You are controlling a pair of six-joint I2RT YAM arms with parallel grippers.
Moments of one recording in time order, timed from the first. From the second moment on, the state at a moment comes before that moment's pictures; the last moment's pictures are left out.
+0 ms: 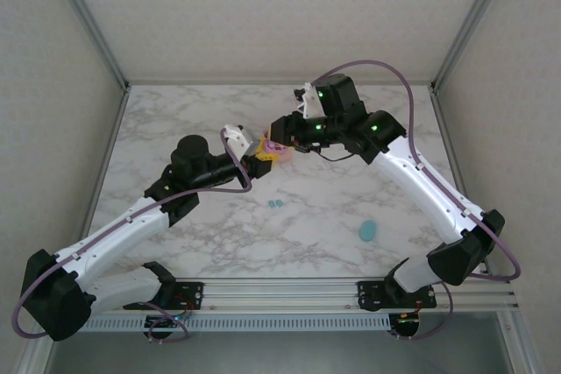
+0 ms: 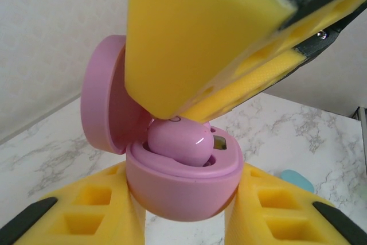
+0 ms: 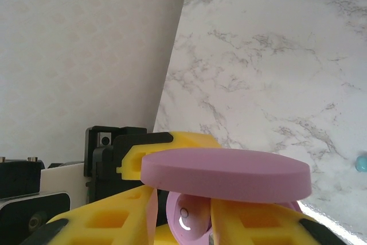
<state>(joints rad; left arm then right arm) -0.66 1.09 0.80 0.17 0.47 0.05 0.71 1.48 1.63 -0.78 -0.50 0.78</state>
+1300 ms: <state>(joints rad) -0.66 1.07 0.80 0.22 0.48 0.00 0.62 1.60 1.78 -0.83 -0.47 0.74</state>
